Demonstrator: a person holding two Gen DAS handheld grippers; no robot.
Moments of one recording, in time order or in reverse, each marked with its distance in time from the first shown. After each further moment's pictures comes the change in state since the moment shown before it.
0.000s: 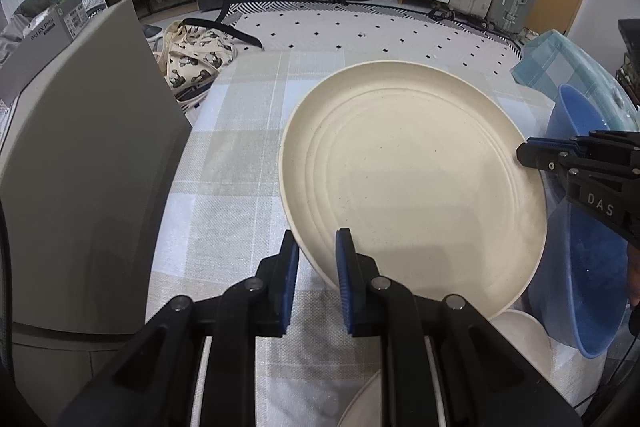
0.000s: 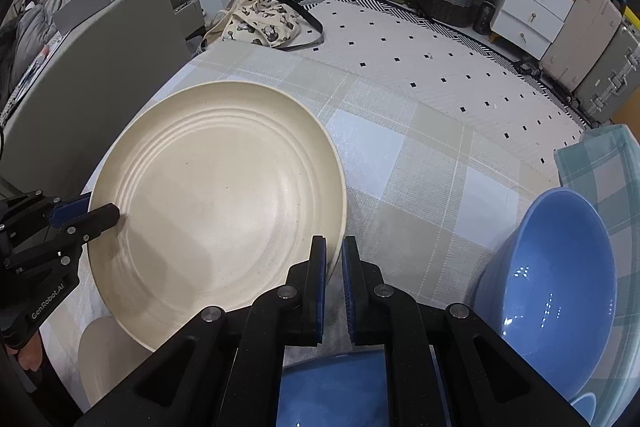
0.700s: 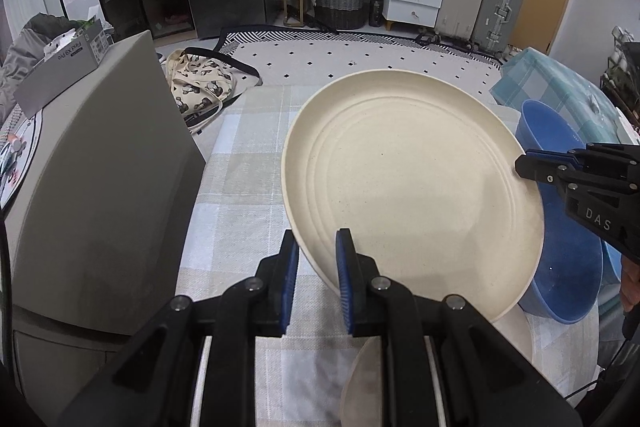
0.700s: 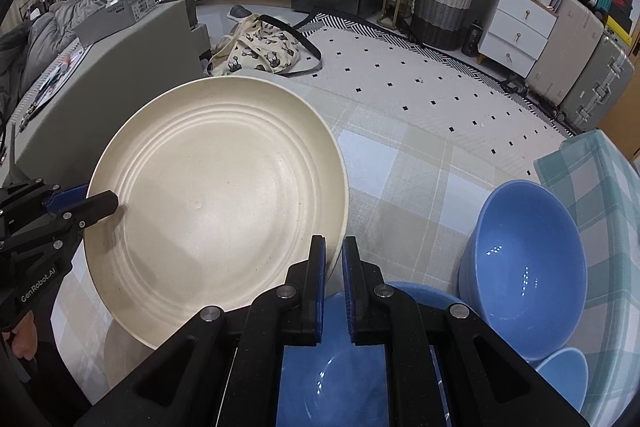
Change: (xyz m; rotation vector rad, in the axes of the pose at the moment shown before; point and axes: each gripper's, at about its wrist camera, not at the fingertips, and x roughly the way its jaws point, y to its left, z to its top) left arm -0.050 0.008 -0.014 0.019 -0.100 -0.025; right arm -0.066 0.023 -0.026 0.008 -0.103 -0.024
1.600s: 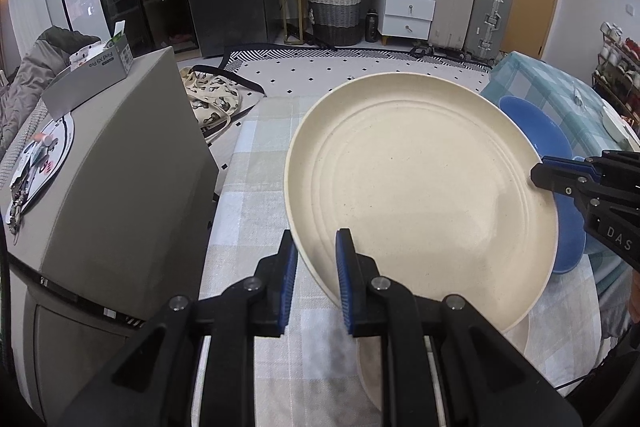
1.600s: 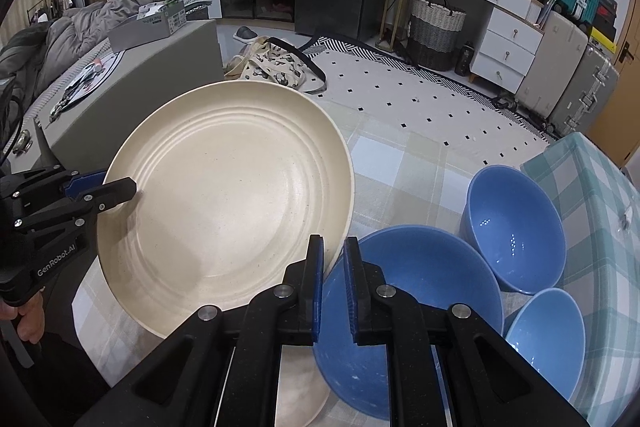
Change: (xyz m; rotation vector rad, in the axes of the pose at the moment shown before) left arm -0.052 0.007 -0.036 0.033 -0.067 0.008; right arm -0.077 0.042 -0.049 -0.003 -0.087 -0.013
